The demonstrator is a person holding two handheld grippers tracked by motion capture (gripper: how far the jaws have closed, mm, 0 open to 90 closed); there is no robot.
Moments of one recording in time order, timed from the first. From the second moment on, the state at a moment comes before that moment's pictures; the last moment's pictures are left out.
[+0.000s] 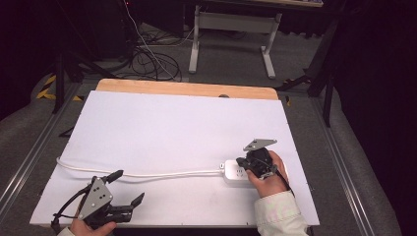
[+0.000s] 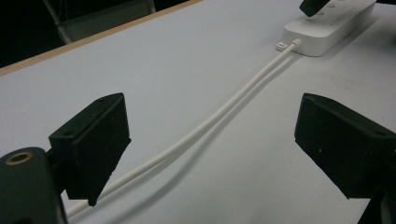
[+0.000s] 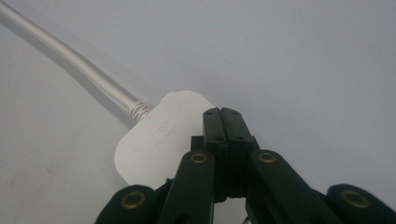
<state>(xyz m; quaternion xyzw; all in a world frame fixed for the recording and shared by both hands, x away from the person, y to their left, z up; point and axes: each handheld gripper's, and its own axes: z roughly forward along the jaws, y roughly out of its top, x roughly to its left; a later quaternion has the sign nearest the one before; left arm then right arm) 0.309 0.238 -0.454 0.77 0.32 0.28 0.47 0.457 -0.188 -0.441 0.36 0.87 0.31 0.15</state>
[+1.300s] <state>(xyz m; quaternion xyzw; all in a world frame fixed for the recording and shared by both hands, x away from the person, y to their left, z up) 0.308 0.237 -0.454 0.77 0.33 0.28 0.47 0.458 -0.185 -0.447 0.36 0.87 0.30 0.15</state>
